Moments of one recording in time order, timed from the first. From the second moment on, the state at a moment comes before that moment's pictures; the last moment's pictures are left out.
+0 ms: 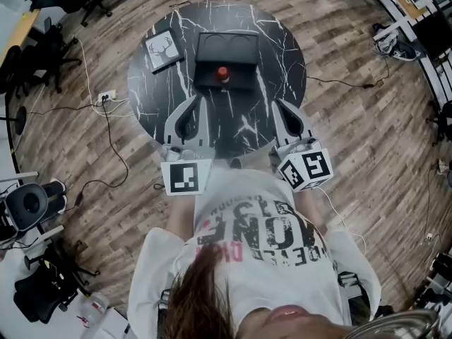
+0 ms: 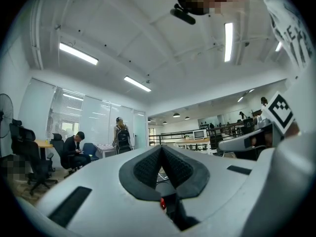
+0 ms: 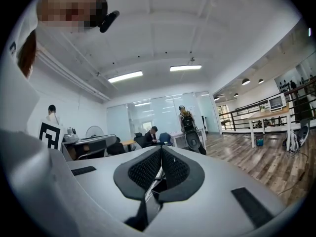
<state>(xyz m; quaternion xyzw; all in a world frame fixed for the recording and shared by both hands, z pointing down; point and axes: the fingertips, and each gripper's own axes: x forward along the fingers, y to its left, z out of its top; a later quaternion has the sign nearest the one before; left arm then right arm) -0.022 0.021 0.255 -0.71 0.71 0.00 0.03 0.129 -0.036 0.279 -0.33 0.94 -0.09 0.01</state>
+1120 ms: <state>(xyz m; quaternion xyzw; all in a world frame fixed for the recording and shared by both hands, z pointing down) -0.017 0.063 0.282 -0.69 0.72 0.00 0.00 0.128 -0.014 0.282 -0.32 0.94 -0.09 0.00</state>
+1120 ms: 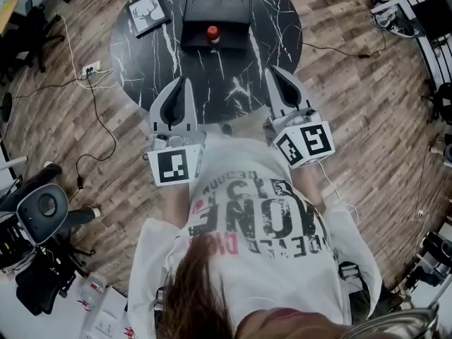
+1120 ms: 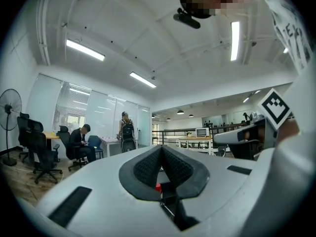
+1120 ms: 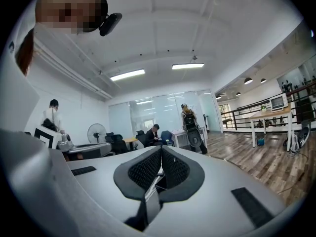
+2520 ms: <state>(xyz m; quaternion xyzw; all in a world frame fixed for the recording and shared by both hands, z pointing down) -0.089 0.022 0.282 -0.78 0.63 0.01 -0.03 0.047 -0.016 0.283 -0.39 0.92 -0.08 -0.03</state>
